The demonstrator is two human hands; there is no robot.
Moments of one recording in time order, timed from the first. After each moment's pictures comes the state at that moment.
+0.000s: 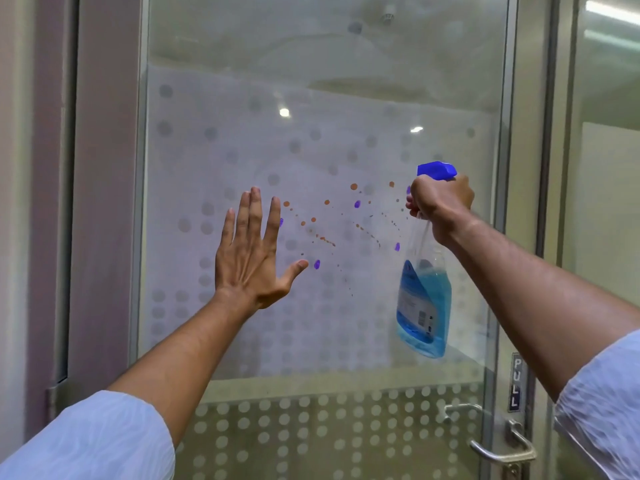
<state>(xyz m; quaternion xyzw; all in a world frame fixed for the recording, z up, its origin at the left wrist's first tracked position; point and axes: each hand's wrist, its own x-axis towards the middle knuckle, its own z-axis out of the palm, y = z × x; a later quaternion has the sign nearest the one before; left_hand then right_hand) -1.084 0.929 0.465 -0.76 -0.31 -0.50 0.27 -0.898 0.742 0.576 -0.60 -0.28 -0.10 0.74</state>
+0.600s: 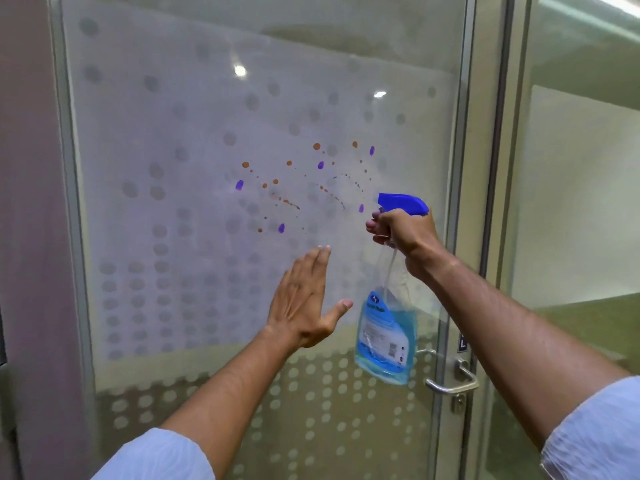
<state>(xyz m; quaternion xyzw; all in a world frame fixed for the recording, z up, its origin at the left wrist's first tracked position) -1.003 0.859 0.367 -0.90 -0.13 -0.42 0.02 -0.875 0.734 0.475 -0.58 -0.32 0.03 0.75</state>
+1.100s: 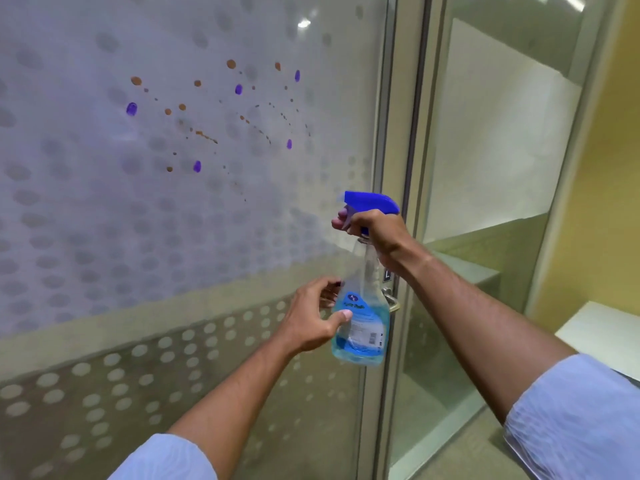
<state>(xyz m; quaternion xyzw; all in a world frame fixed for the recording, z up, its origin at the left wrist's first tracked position) -0.940 0.789 0.264 -0.86 0.03 -0.30 -0.40 -0.860 0.669 0.392 -0.60 -0.32 0.07 0.73</state>
